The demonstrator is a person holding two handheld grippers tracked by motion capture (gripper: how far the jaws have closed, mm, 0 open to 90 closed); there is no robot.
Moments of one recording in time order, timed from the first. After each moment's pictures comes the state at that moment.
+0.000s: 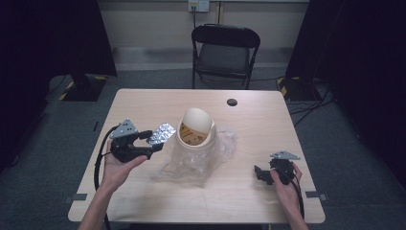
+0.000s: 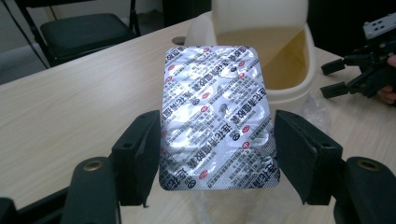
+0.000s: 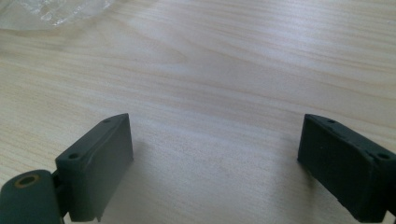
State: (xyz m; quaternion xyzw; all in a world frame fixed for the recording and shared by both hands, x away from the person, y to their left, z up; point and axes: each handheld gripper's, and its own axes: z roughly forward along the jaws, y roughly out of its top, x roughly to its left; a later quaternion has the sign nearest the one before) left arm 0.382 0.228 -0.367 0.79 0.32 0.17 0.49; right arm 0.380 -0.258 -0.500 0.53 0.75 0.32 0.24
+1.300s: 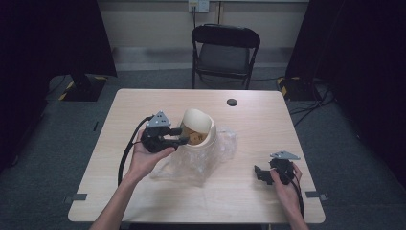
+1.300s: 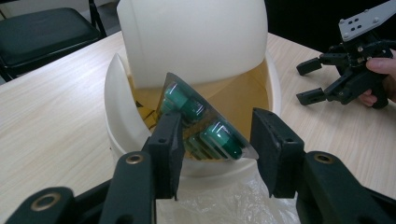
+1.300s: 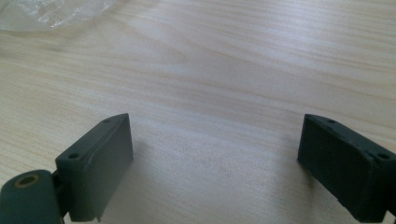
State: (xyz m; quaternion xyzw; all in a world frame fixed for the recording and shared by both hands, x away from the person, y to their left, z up) left arm 0.412 0.157 -0.361 0.82 0.28 0.13 0.47; right arm 0.380 -0.258 -0.500 0.53 0.75 0.32 0.24
